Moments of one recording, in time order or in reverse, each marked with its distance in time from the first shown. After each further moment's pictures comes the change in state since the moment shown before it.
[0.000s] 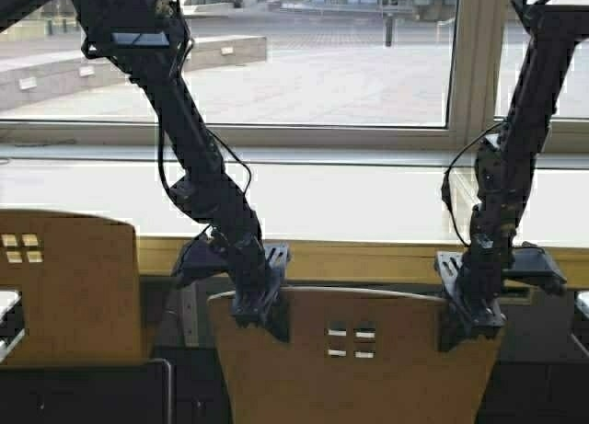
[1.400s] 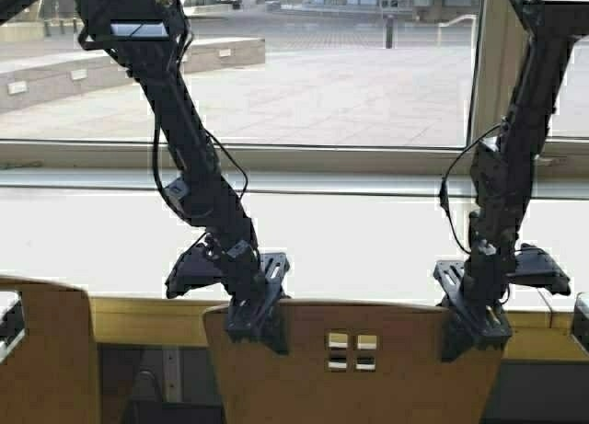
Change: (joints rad) left arm -0.002 -0.028 0.086 0.018 0.032 0.037; right arm 0.011 -0.017 0.063 -0.137 -0.051 0.018
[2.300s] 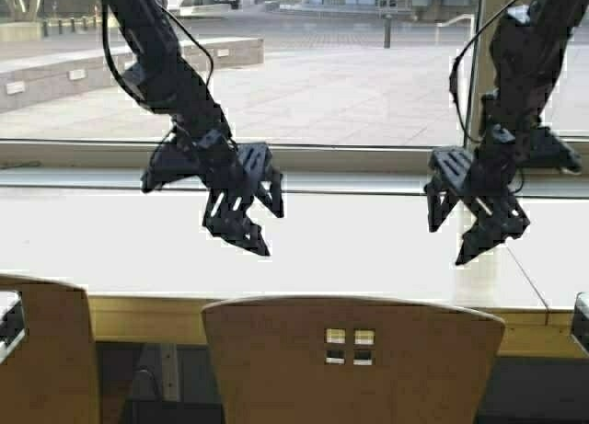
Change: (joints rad) left arm 0.055 -0.497 0.322 0.014 0.071 0.078; right arm 0.031 -0.578 0.353 -0.098 -0.034 -0.074
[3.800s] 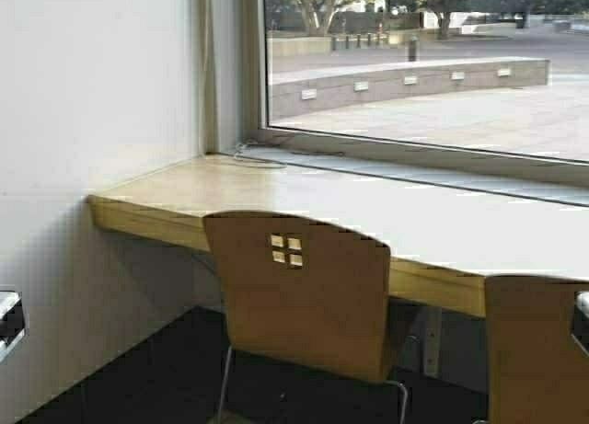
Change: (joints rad) left arm 0.212 -1.166 0.546 0.853 -0.014 0.827; right arm -0.091 -1.180 0.388 -1.072 -0.232 -0.037
